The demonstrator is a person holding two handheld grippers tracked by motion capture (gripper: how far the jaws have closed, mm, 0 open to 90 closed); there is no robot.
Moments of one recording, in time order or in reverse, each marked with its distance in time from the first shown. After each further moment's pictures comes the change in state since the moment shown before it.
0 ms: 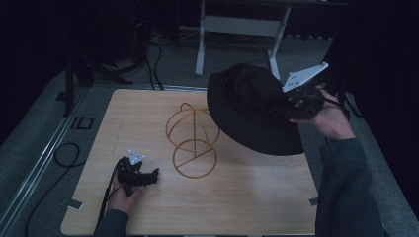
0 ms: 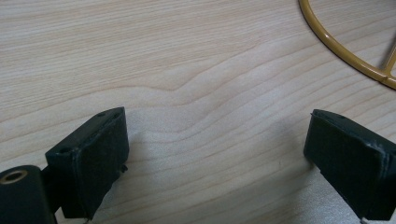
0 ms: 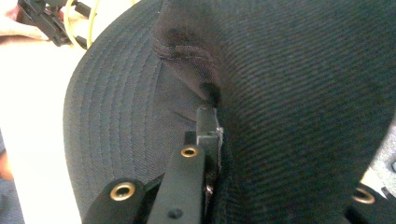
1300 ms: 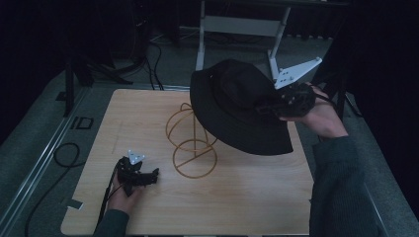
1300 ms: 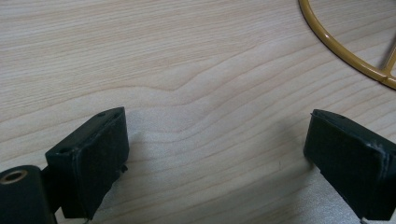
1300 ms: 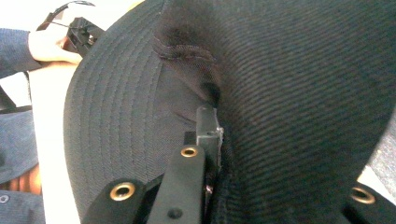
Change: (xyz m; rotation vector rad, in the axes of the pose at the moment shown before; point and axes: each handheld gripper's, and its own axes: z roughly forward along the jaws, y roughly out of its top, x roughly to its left) left arm 0.000 0.000 0.000 0.001 0.000 0.001; right arm 0.013 0.025 0.003 -0.085 0.094 -0.047
